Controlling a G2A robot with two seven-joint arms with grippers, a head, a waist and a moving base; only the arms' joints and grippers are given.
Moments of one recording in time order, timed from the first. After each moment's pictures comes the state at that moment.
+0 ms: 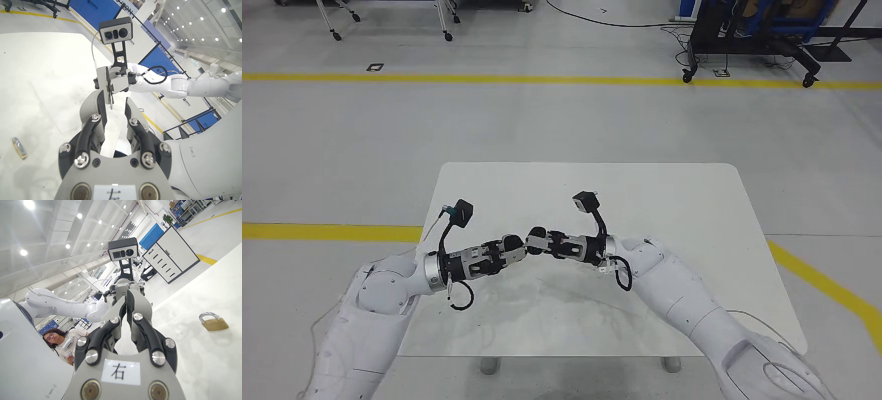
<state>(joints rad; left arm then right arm) 1.33 -1.07 -1.36 -1.55 -0.05 -0.74 -1.00 -0.91 -1.39 0.75 -0.90 0.37 -1.01 0.80</state>
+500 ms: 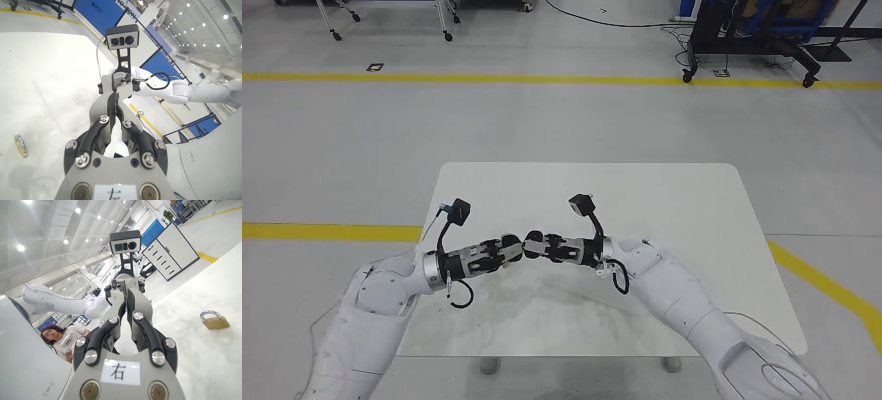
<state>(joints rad) 1.33 -1.06 -1.35 -1.55 -0.06 -0.71 -0.96 -0.92 -1.40 0.77 -0.90 0.32 -1.01 0.81</state>
